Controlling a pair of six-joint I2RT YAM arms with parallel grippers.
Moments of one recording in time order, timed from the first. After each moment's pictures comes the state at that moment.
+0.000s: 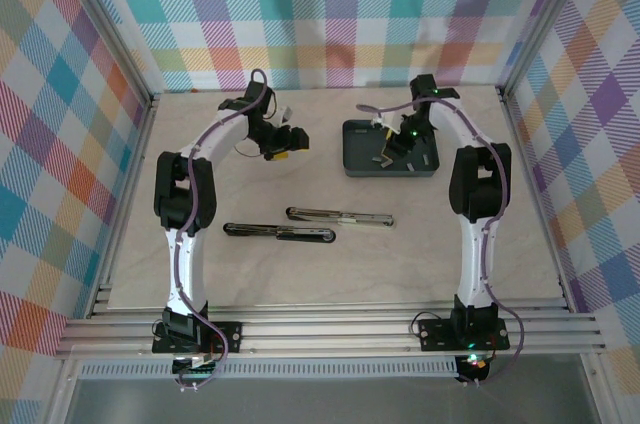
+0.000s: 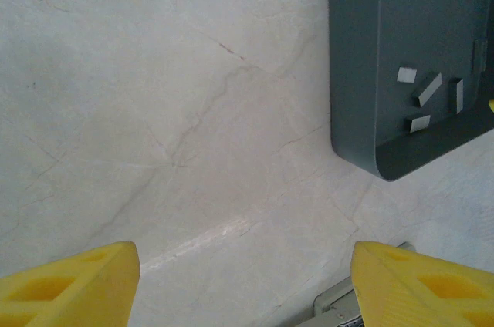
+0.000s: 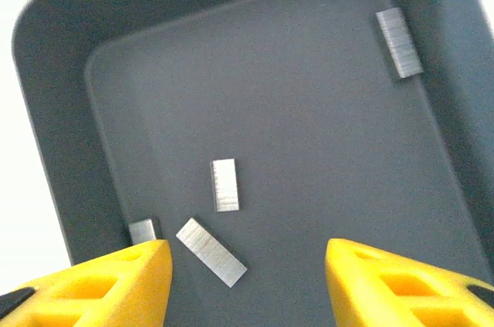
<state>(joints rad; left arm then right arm) -0.25 2.18 1.87 -0.87 0.52 -0.31 0.16 2.27 1.98 -1.01 -0.44 -1.13</state>
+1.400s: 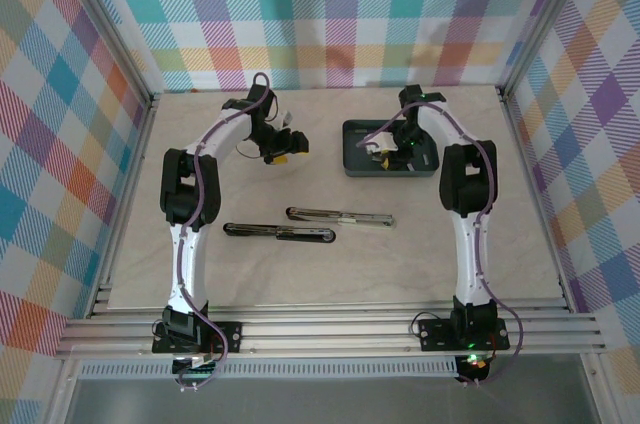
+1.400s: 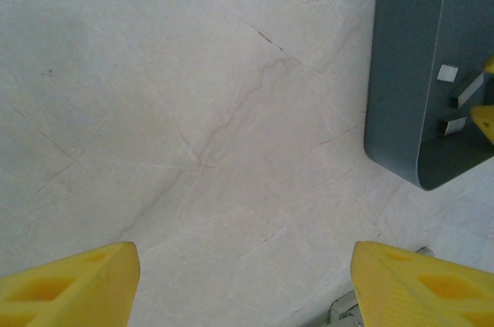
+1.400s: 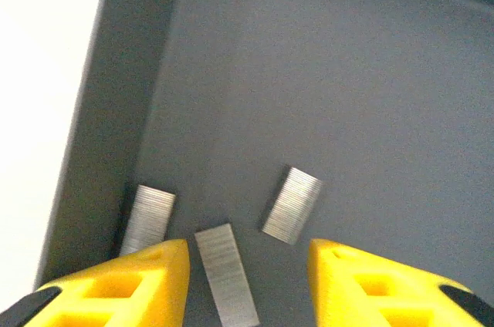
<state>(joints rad) -0.25 2.25 1.92 -0.92 0.51 -0.31 0.18 2.39 2.06 -1.12 -0.38 -1.67</state>
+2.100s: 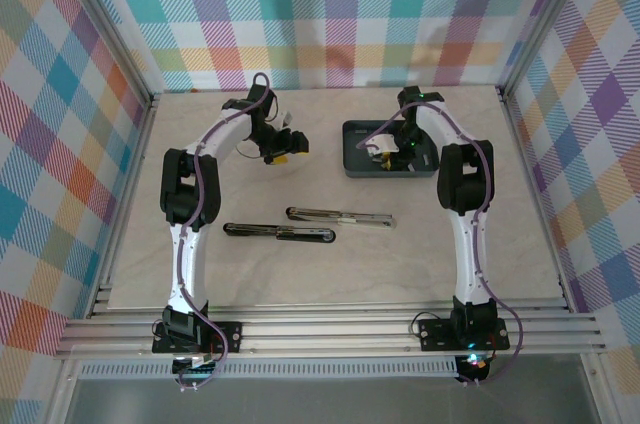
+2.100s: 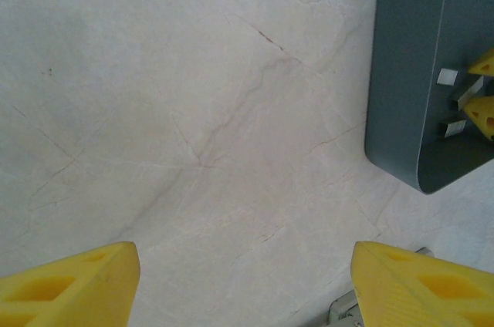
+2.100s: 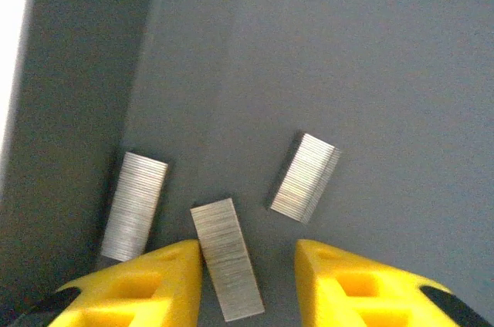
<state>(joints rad) -0.25 2.25 1.92 -0.92 0.51 -0.32 0.18 2.43 2.11 -1.16 -0.30 -1.68</state>
